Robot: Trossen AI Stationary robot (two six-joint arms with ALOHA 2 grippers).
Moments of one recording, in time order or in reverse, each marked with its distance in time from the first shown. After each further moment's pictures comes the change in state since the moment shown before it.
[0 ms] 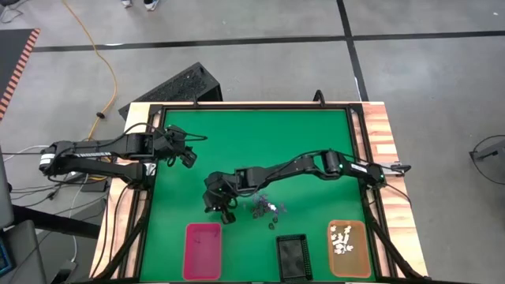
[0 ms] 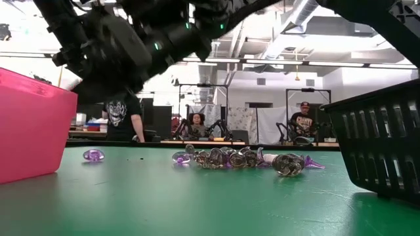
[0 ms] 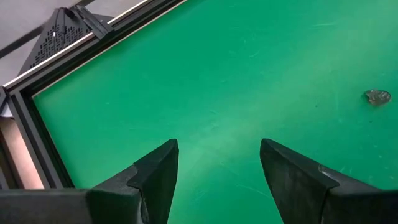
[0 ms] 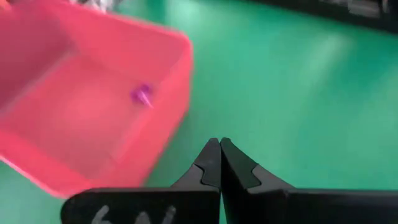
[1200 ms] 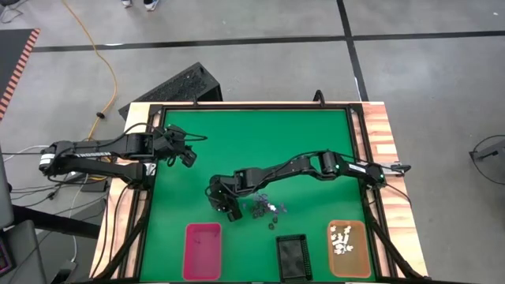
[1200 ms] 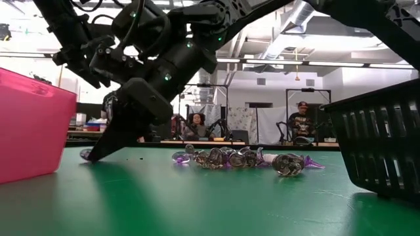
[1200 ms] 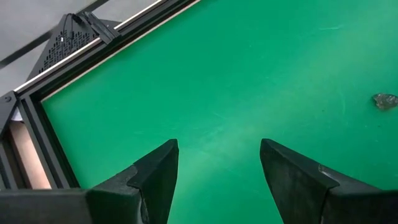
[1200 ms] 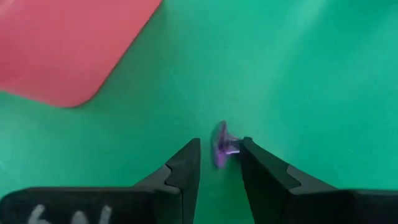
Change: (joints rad) left arm 0.000 0.000 0.000 0.001 -0.025 0.012; right arm -0.014 0.050 -0.014 -0.166 0.118 -0.124
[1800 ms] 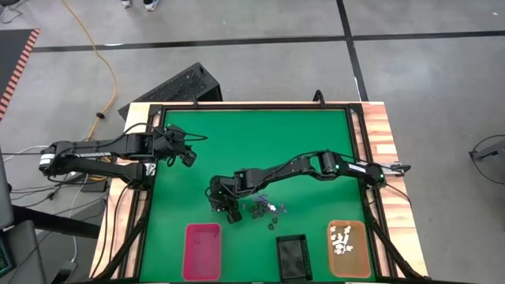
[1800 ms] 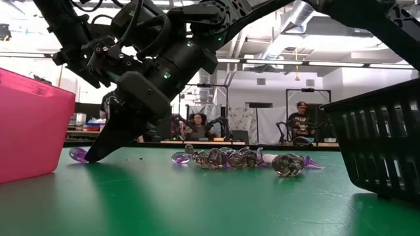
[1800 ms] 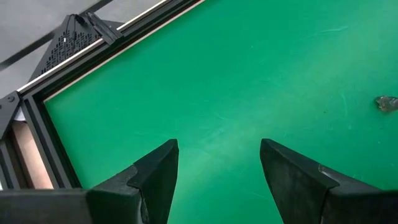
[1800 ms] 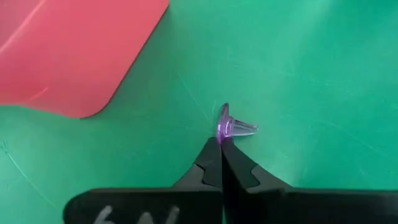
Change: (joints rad) left arm 0.000 0.000 0.000 0.000 -0.009 -0.003; right arm -0.001 0.011 0.001 -0.012 0.000 0.066
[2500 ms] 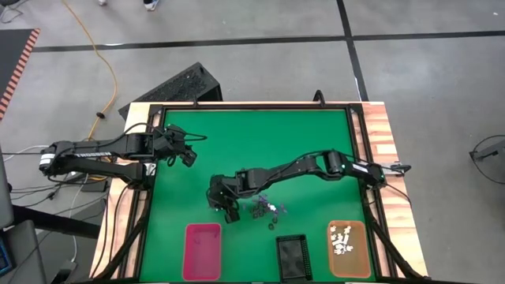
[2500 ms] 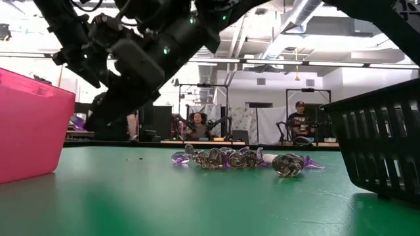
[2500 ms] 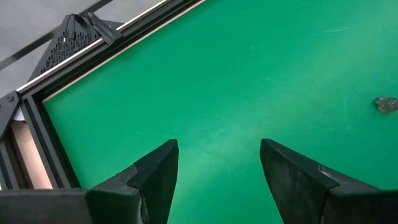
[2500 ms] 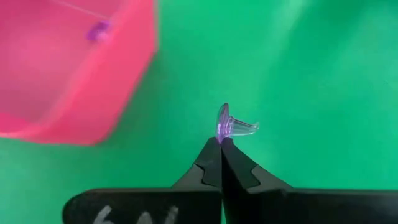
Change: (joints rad) left arm 0.000 0.000 0.000 0.002 0.000 -0.002; right arm 0.030 -0.089 -0.002 0.005 0.062 0.029
